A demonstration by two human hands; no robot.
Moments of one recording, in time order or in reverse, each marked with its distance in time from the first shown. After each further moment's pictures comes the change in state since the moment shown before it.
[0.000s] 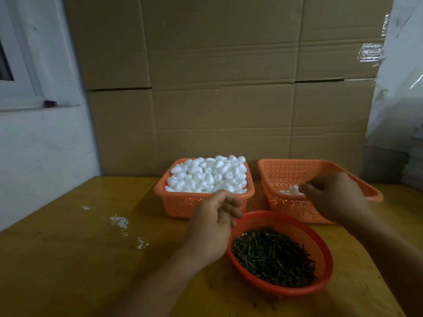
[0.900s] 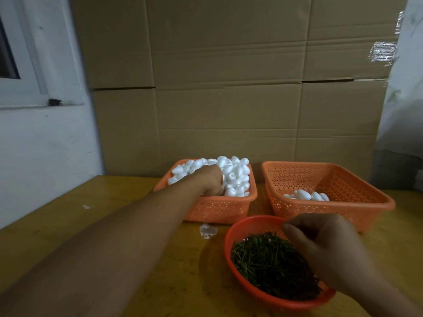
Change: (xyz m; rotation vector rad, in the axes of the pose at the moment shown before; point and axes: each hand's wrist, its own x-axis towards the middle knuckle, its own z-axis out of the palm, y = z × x) left_hand 0.143 -0.013 -0.015 1.201 -0.286 -0.209; right_hand -0.073 -0.014 0.016 0.232 -0.089 -0.276
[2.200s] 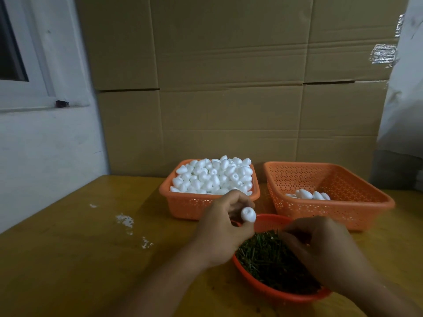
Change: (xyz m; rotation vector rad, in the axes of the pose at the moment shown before) left_hand -0.134 0.023 0.041 -1.237 0.277 0.386; right_hand -0.006 -0.011 0.000 -0.202 -0.101 0.028
